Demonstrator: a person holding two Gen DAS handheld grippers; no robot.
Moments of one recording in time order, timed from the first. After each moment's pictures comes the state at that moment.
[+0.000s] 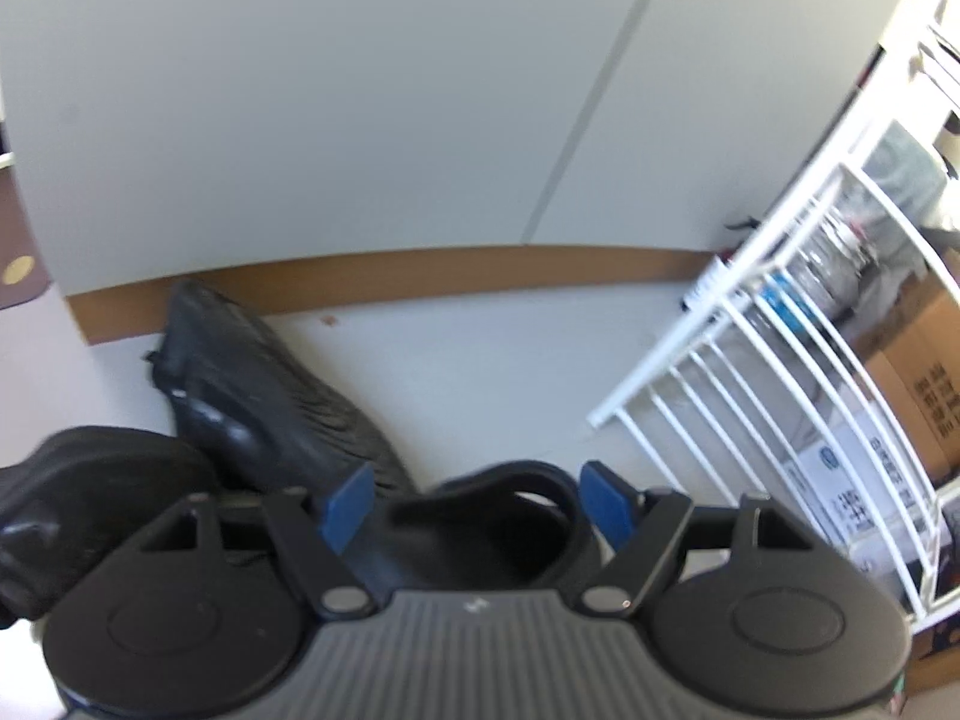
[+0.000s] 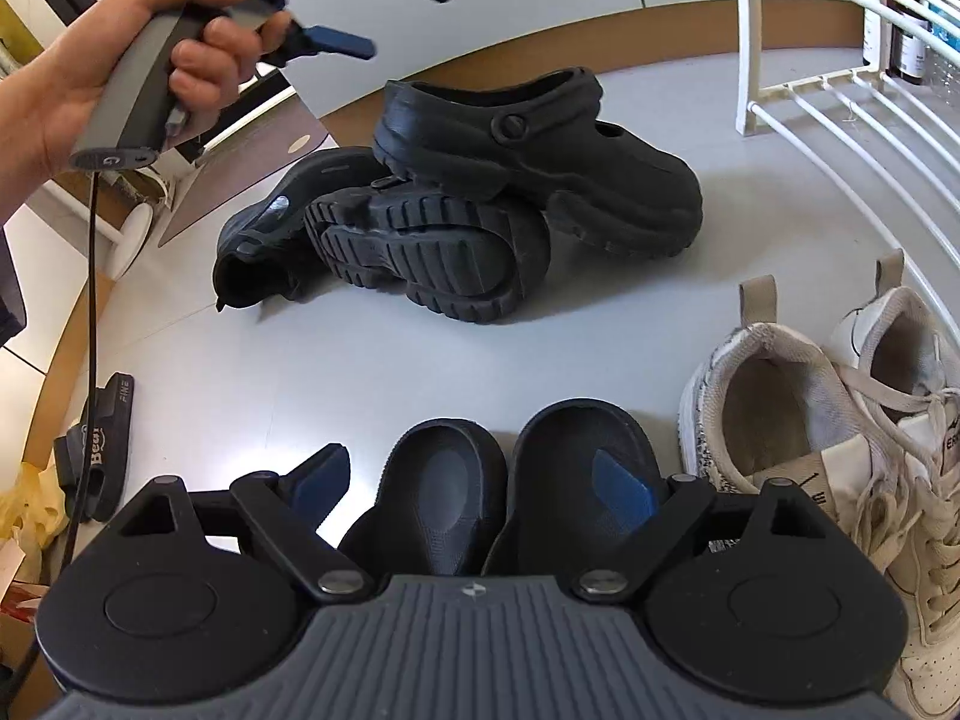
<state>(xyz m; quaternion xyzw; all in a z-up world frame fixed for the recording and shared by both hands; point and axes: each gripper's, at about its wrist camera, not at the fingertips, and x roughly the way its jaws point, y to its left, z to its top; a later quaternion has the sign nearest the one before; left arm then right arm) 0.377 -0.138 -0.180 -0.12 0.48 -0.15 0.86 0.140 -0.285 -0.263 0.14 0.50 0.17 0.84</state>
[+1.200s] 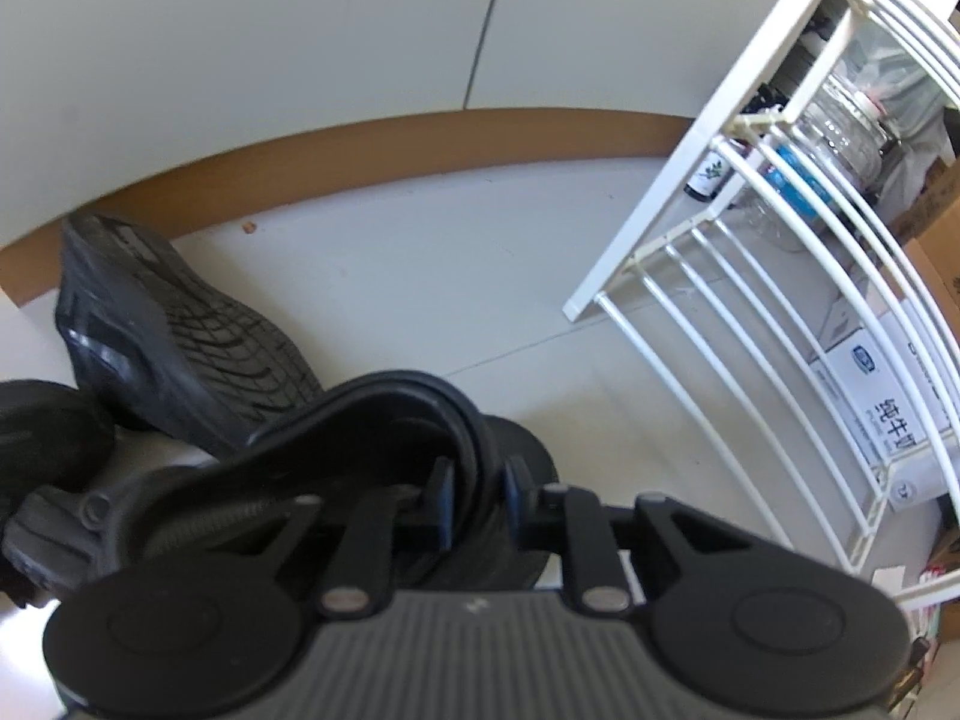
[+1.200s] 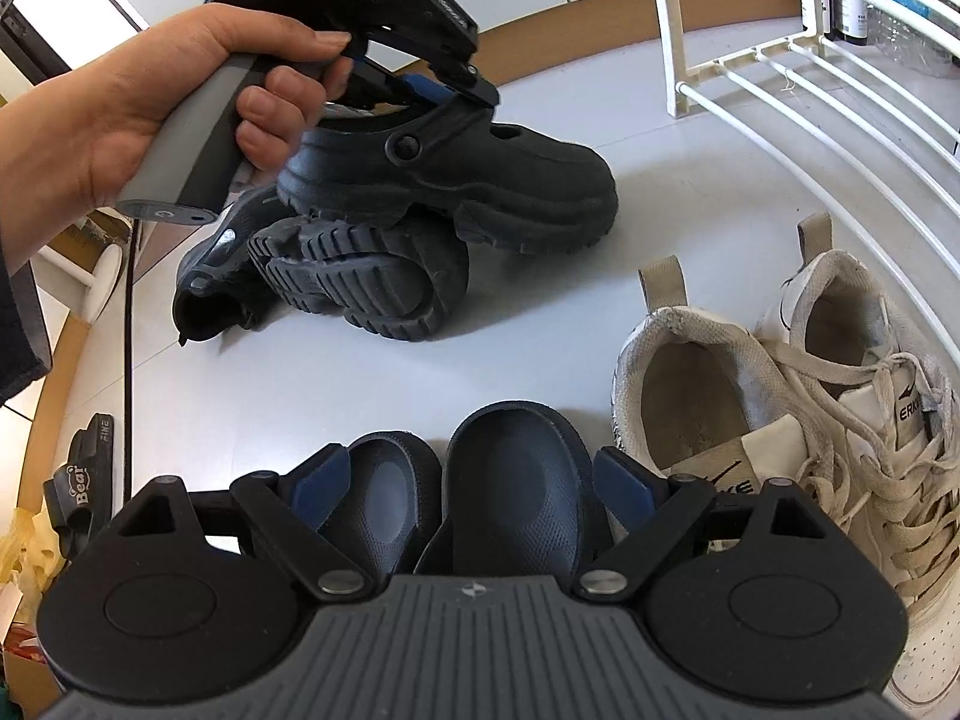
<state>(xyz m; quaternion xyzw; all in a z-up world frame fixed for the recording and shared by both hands) 0.382 -0.207 -0.226 -0.06 0.54 -0.15 0.82 0.148 -0.326 -0.274 0.17 0.49 0.14 0.84</state>
